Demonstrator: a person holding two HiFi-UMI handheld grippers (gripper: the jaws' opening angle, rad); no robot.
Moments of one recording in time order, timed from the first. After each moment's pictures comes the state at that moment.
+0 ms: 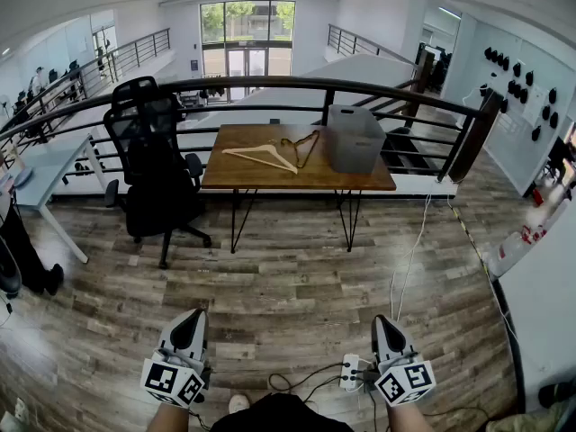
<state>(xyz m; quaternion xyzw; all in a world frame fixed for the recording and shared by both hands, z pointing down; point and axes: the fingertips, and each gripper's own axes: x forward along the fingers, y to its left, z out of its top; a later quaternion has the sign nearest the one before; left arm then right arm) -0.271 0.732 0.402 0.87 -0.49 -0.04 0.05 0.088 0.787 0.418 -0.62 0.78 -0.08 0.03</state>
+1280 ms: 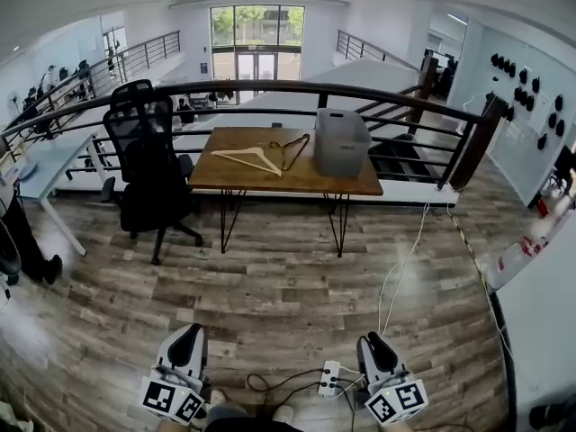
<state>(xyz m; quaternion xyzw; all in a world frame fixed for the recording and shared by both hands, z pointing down) -0.161 0.795 0.390 0.85 -0.52 -0.06 0.05 0.170 0.832 0.420 -0.58 0.81 -0.10 0.04</state>
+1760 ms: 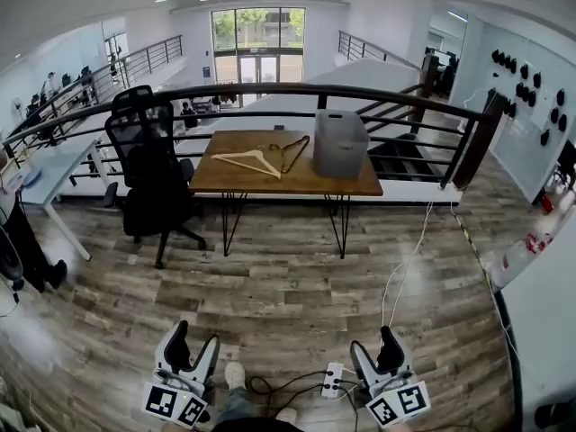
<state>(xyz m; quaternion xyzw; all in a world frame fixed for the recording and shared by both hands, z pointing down) -0.141 0.803 0.377 0.84 -0.53 -0.08 0.04 0.185 0.834 0.396 -0.58 0.81 -0.07 0.07</state>
